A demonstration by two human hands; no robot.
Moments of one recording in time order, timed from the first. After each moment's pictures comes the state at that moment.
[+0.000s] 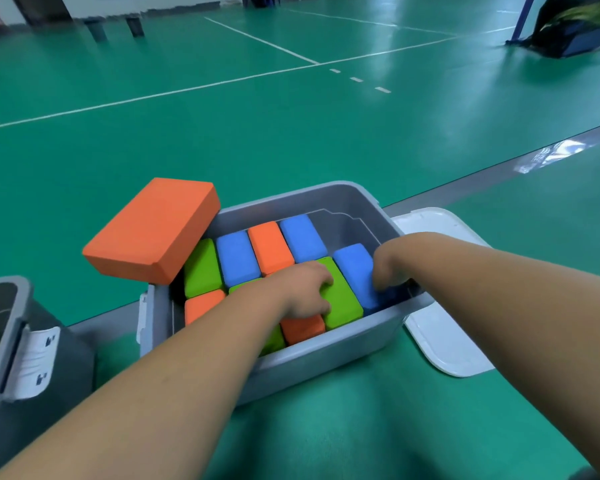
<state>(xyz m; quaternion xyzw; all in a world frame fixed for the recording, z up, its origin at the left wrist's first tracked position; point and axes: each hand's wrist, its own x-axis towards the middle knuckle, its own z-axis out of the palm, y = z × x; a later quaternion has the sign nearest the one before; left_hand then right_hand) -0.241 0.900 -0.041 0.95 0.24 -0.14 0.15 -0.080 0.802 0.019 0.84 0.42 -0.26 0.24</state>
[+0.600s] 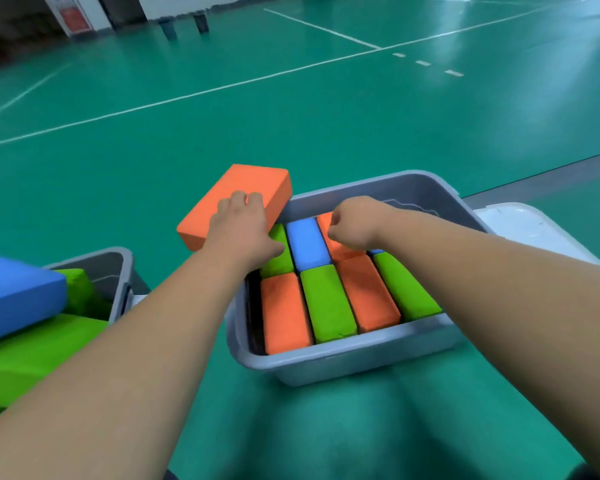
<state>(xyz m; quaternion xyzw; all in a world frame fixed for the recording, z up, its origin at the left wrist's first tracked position) -0.384 0.992 0.022 0.86 0.51 0.05 -0.03 -0.181 0.908 0.027 0.77 0.62 -0.14 -0.04</state>
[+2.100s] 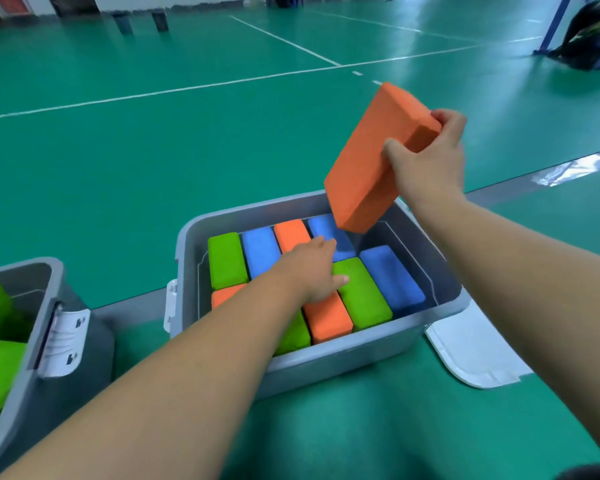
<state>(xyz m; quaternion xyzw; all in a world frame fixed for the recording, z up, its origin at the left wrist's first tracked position) -0.255 0.929 -0.044 0.94 0.30 -0.04 0.11 -0.071 0.858 0.067 0.77 0.28 0.03 -0.57</state>
